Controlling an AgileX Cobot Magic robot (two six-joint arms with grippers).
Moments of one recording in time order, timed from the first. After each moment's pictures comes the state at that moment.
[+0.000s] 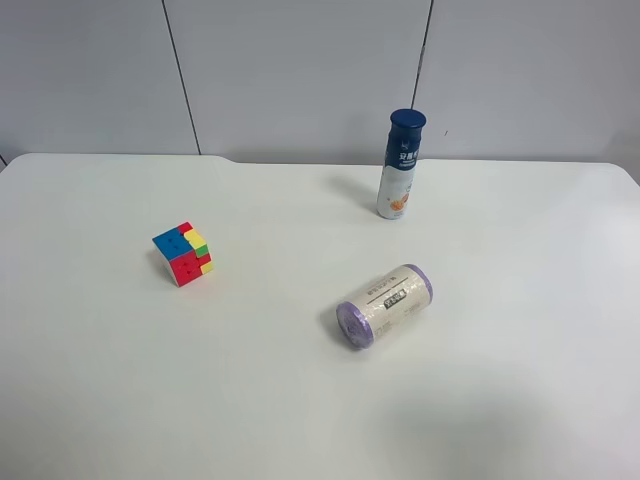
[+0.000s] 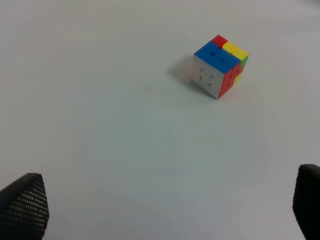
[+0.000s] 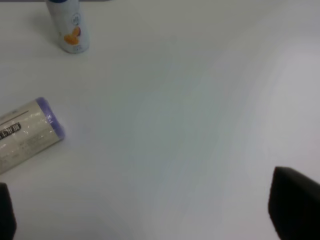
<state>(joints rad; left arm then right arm) -0.03 0.00 -0.51 -0.09 1.06 0.07 0.04 0.00 -0.50 0.10 1.07 -0.05</state>
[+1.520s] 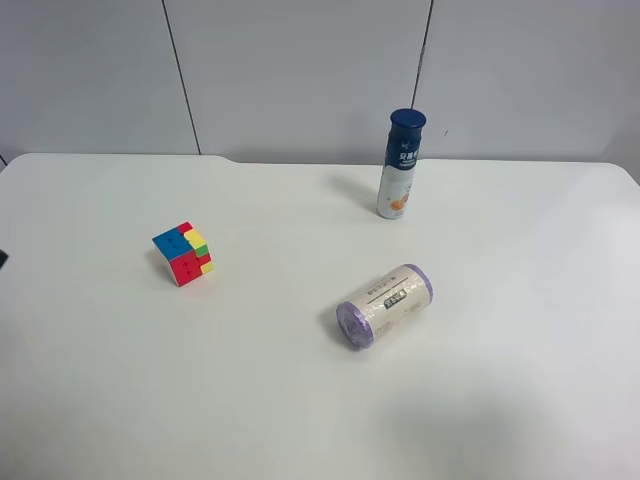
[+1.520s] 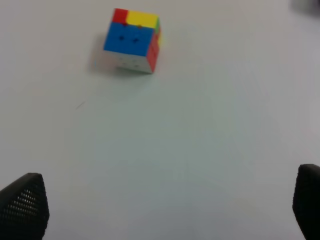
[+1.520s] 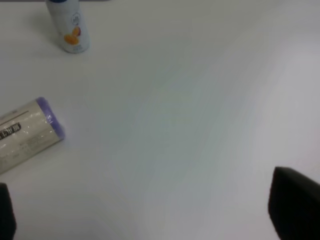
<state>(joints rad) -0.31 0.82 -0.83 -0.11 0.99 0.47 0.04 0.00 -0.50 0.10 1.07 -0.05</state>
